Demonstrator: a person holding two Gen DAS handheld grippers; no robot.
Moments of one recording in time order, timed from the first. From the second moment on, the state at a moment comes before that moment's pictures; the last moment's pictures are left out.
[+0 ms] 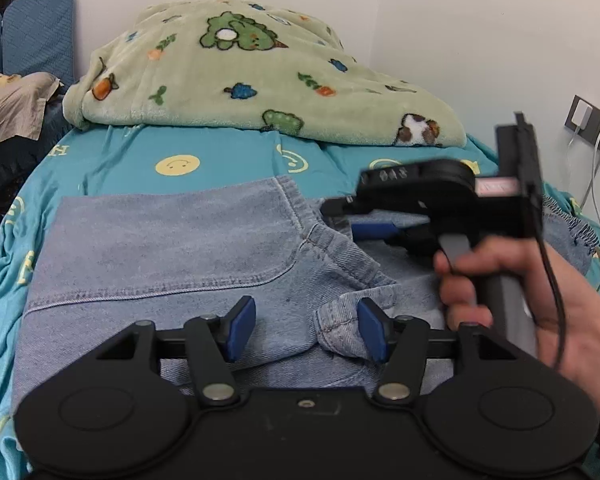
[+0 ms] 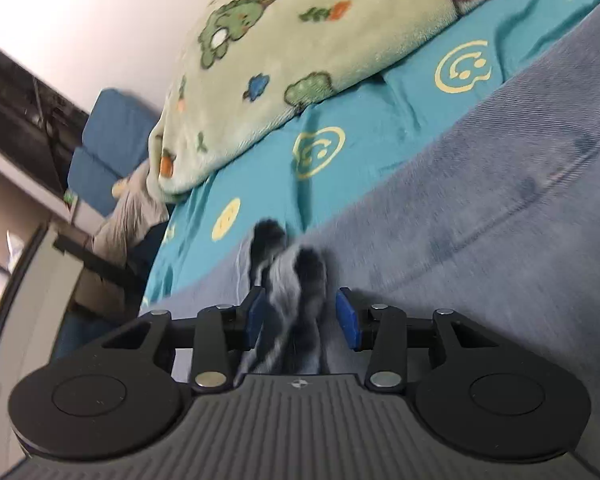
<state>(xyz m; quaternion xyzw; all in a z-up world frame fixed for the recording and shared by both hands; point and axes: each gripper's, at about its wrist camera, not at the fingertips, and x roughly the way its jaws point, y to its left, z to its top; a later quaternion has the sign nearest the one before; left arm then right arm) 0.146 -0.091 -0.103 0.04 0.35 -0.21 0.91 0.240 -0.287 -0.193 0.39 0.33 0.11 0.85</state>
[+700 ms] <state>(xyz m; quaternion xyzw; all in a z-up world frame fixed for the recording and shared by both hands) 0.138 -0.090 -0.085 0.00 0.32 -0.22 0.92 0.245 -0.313 -0.174 0.34 0.31 0.02 0.89</state>
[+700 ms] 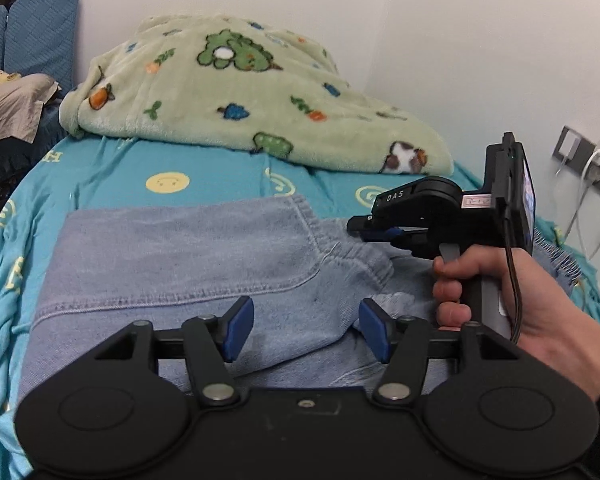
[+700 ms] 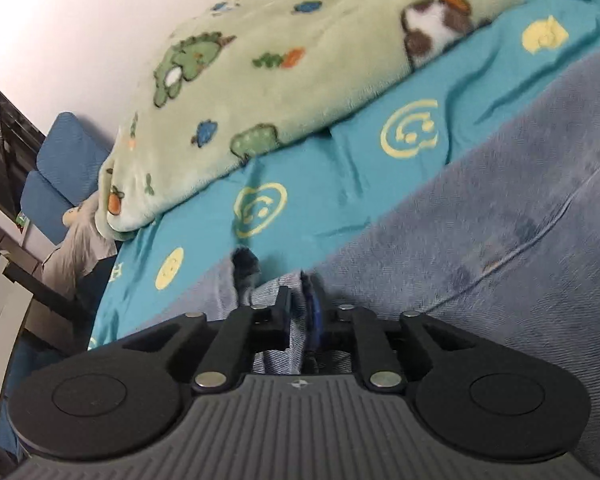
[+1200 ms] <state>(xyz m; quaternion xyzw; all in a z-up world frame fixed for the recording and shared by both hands) 0.149 -0.098 -0.128 0.12 0.36 -0.17 0.91 0.214 -0.267 -0.142 0.30 0.34 0.09 0.89</state>
